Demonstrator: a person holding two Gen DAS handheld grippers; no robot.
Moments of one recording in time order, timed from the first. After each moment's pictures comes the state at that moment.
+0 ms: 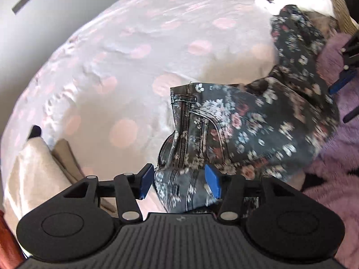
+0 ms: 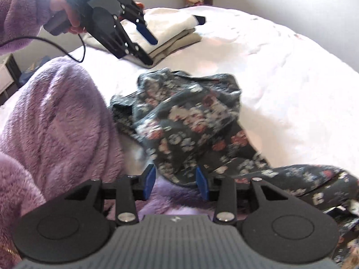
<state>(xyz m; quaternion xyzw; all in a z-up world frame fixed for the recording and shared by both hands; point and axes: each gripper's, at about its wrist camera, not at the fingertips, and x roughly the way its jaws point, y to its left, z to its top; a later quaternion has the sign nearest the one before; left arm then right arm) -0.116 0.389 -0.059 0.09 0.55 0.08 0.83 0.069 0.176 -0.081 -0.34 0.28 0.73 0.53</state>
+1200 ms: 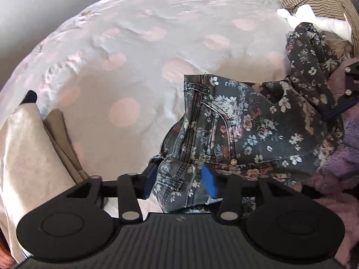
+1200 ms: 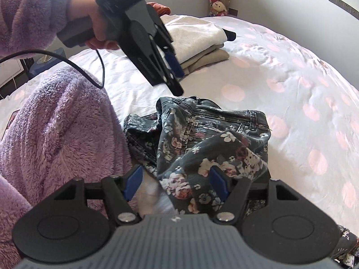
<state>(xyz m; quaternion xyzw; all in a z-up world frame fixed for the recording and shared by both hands) -0.120 0.414 -0.057 0.01 0.55 0.11 0.83 0.023 0.218 -0.064 -0.36 0.24 0.76 0.49</state>
